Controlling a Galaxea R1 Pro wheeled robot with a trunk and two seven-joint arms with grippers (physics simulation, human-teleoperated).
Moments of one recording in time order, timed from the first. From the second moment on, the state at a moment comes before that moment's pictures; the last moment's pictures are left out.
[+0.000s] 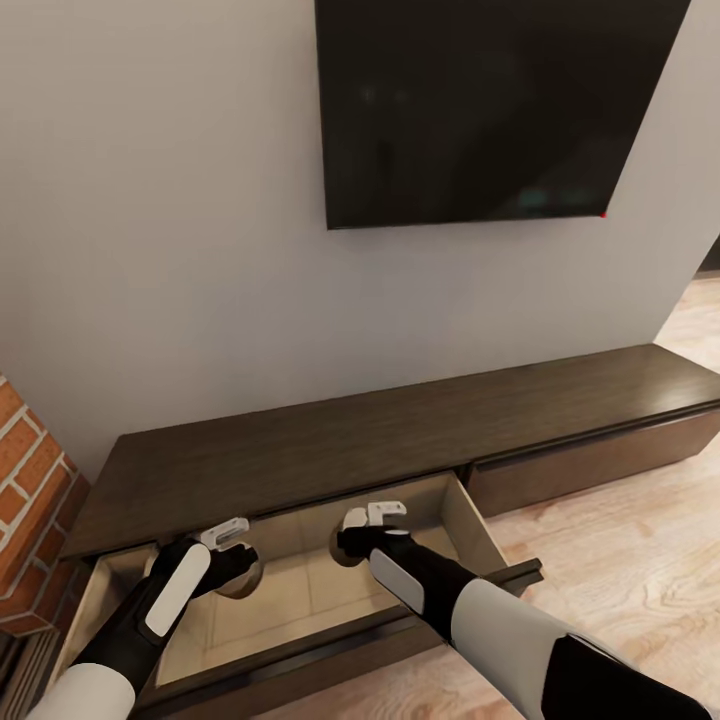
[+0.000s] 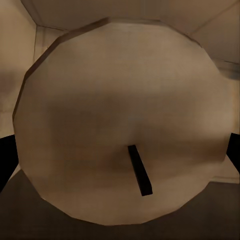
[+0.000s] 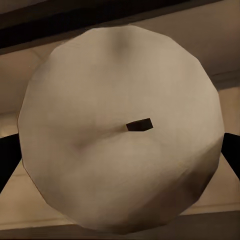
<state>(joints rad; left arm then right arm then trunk) -0.51 0.12 -0.14 -0.97 0.81 0.72 0.49 -0.85 0.17 1.03 -0.46 -1.07 0.21 -0.34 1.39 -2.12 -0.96</state>
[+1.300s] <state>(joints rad) -0.51 0.13 -0.14 -0.97 0.81 0.71 0.50 -0.84 0.17 1.11 -0.56 -1.07 0.33 -0.45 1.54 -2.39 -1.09</state>
